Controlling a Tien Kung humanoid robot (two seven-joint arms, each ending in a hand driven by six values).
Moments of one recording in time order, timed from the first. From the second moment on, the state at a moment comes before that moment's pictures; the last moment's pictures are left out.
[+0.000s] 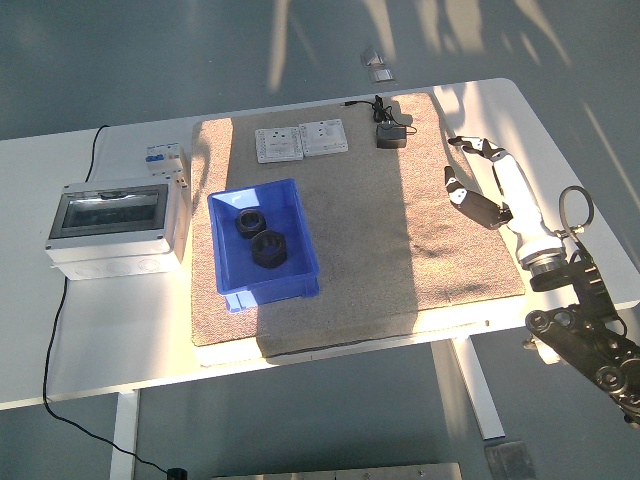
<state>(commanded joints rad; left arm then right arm) -0.04 0.03 -1.65 -0.18 1.58 0.13 0.09 0.30 -0.28 0.95 1.17 -1.37 -0.56 0.36</state>
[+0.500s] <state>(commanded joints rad) -0.03 0.03 -1.64 -0.18 1.59 0.13 0.09 0.11 -0.25 1.16 1.24 -0.95 -0.54 0.65</state>
